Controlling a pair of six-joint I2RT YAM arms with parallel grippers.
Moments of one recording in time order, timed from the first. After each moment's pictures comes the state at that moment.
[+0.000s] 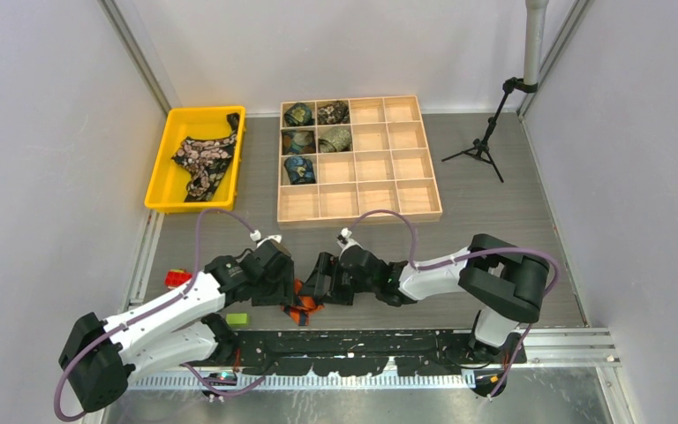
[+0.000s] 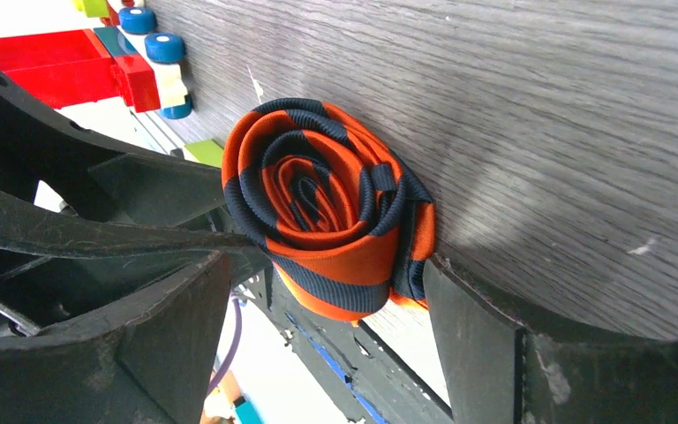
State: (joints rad) left arm -0.81 0.93 0.55 -0.78 -0.08 -0.82; right arm 1.12 1.66 0.64 0.41 -0.12 1.24
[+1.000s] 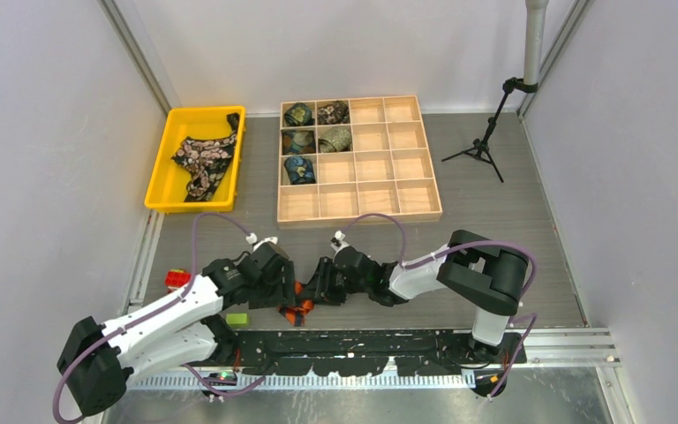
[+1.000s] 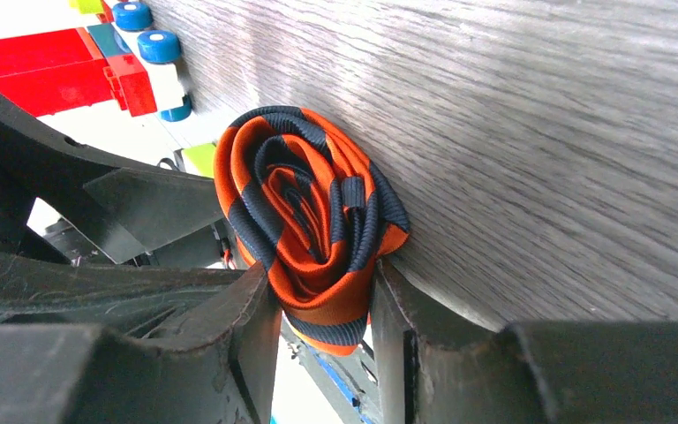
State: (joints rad) left arm -0.81 0.91 0.52 -0.76 -0.08 -0.87; right arm 1.13 1.79 0.67 0.53 -0.17 1.29
